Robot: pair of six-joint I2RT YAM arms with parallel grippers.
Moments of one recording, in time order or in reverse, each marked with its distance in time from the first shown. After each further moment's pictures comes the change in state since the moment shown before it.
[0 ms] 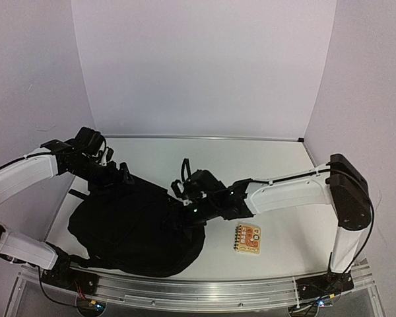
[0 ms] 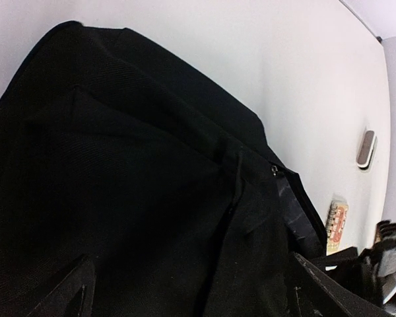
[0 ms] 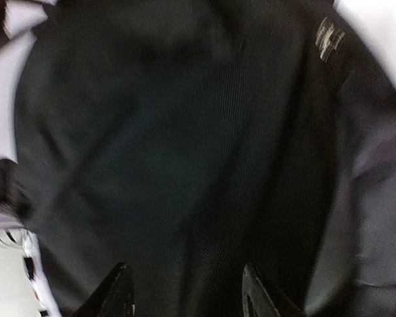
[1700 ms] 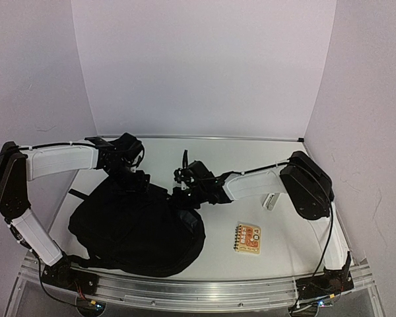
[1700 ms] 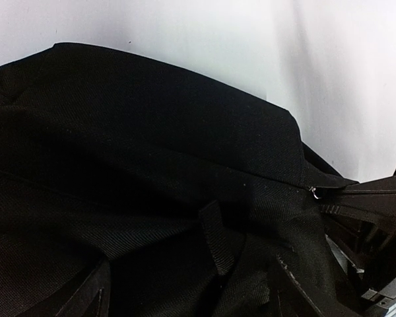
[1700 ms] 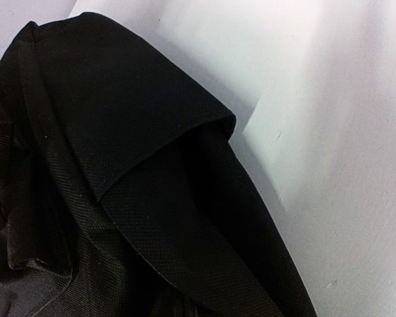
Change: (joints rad) left arm -0.179 0.359 0.167 0.007 -0.227 0.067; right arm -0.175 0.338 0.263 0.082 -0.001 -0.068
